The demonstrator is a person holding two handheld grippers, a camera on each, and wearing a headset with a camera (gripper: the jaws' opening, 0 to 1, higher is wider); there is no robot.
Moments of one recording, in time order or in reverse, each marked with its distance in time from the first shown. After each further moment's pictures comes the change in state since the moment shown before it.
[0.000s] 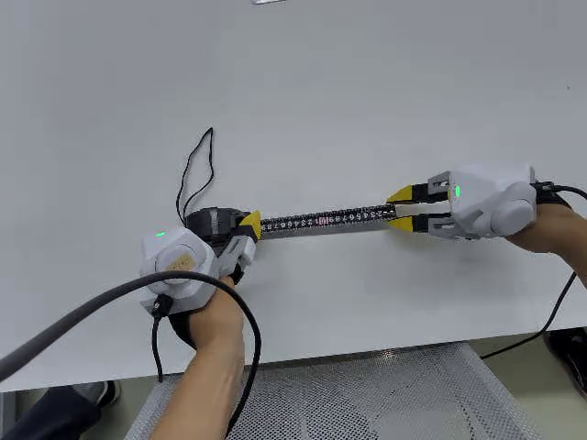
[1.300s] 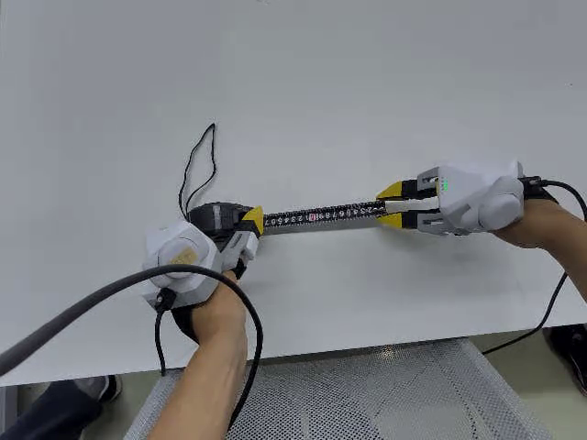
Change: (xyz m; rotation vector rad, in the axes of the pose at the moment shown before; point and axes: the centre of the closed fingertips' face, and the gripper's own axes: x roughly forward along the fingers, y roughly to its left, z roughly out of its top) left arm 0.000 -0.001 0.001 -0.005 0.001 -0.004; right arm 0.011 0.000 0.014 0.004 -0.015 0.009
